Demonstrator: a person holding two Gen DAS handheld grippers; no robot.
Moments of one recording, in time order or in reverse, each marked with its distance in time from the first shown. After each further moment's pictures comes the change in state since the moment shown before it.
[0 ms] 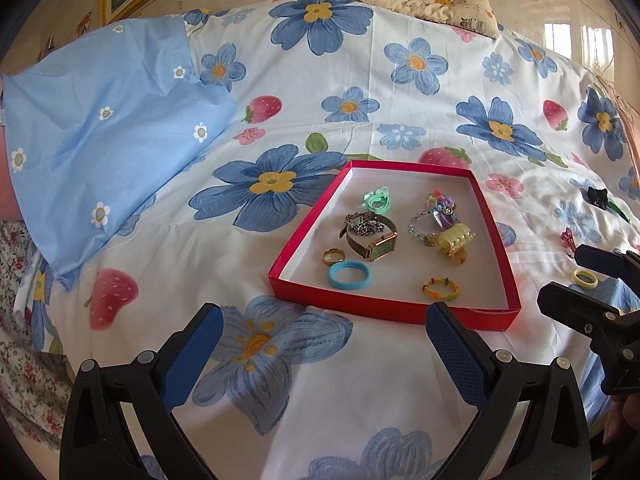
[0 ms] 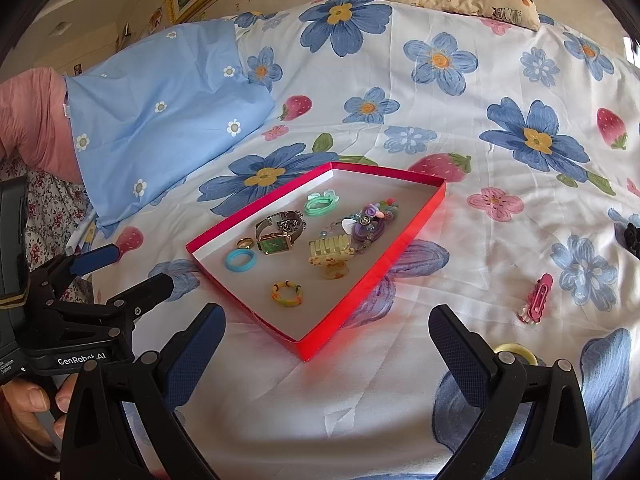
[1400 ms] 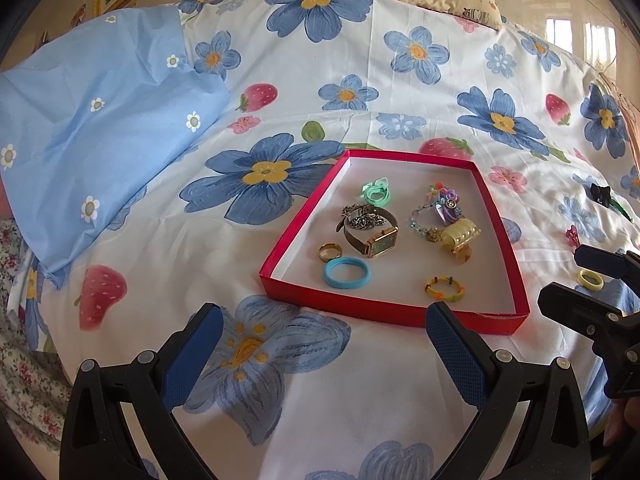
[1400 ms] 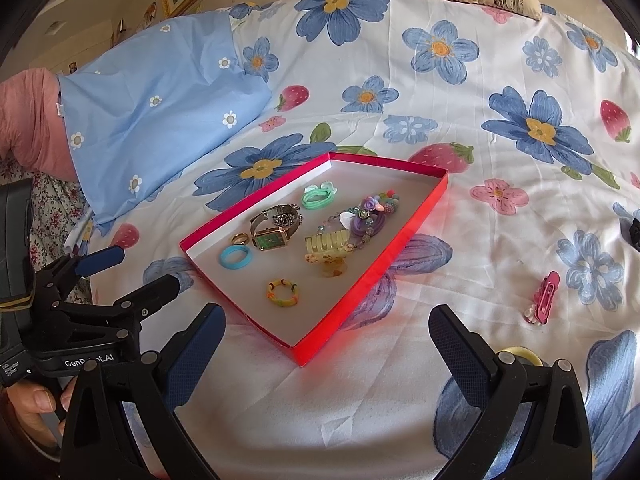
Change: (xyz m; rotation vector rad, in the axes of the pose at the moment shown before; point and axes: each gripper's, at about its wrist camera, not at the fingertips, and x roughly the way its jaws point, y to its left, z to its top) left arm 0.021 0.000 0.006 0.005 0.034 -0.012; right arm 0.011 -0.004 0.004 0.011 0.039 0.008
